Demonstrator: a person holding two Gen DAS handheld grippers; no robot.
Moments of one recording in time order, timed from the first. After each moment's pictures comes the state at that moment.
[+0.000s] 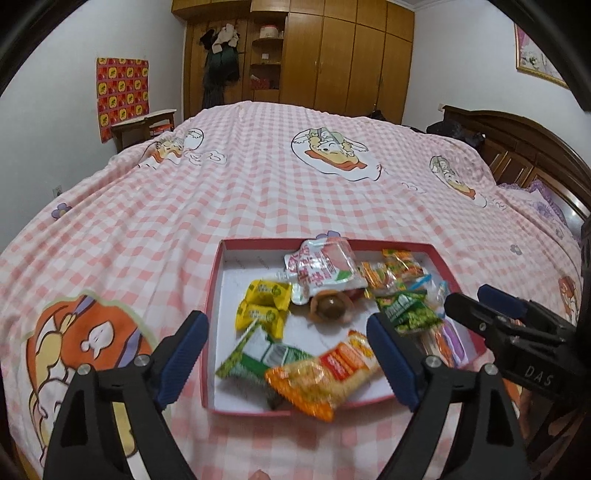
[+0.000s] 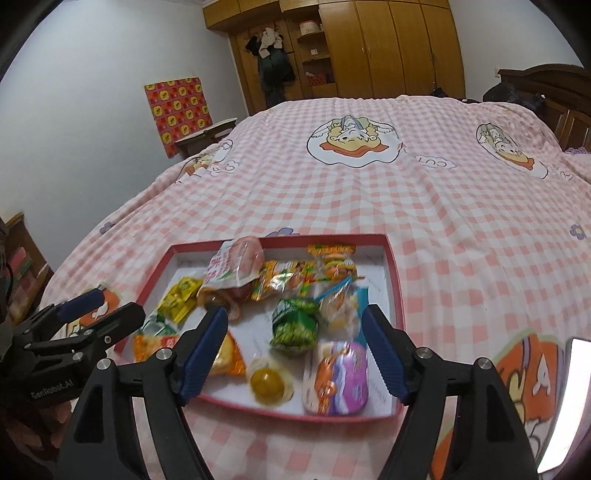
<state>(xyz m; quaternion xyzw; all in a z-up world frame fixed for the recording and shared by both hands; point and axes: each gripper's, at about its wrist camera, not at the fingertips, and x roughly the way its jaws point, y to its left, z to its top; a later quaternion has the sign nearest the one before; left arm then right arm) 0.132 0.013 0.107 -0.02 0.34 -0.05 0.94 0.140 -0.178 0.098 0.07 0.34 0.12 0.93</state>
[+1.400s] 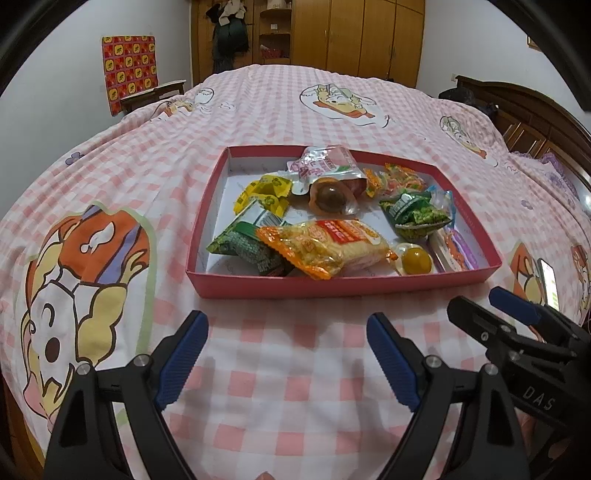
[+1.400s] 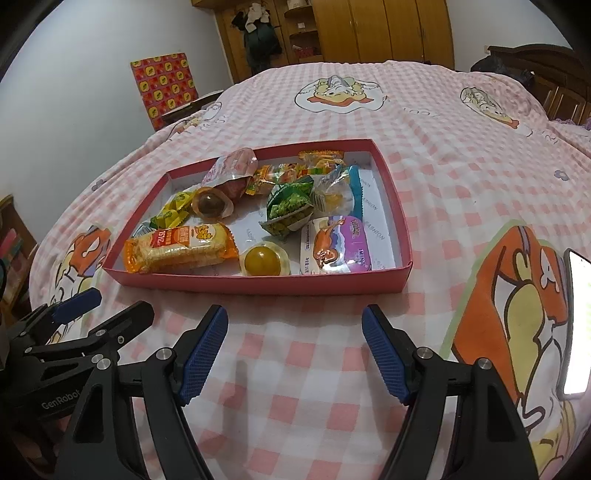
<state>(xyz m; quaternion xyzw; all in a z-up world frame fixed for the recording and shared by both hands) 0.083 -0.001 0.051 -0.01 0.40 -0.02 0.92 0.084 -0.173 0.047 0.06 0.39 0.10 0.91</state>
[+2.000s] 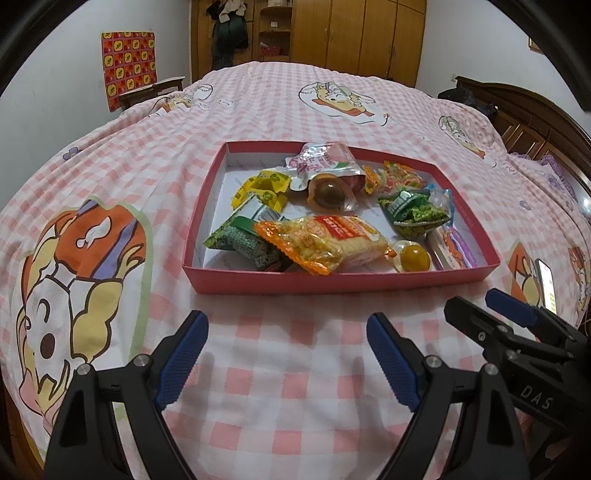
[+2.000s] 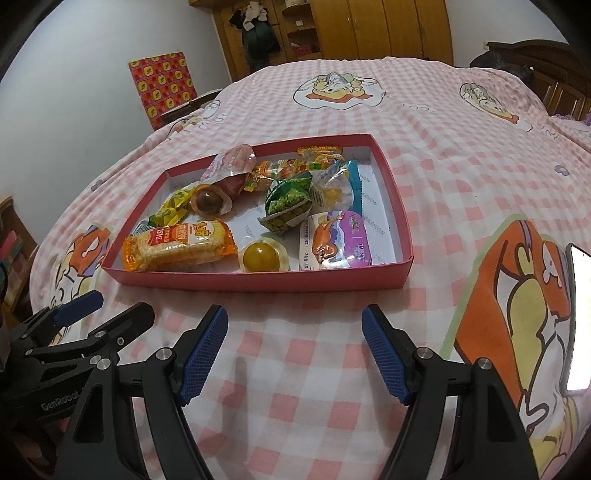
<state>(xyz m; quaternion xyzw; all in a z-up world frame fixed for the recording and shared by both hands) 0.083 0.000 0.048 -0.02 0.41 -0.02 0.91 0.084 -0.173 0.045 0.07 0.40 0.10 0.91</state>
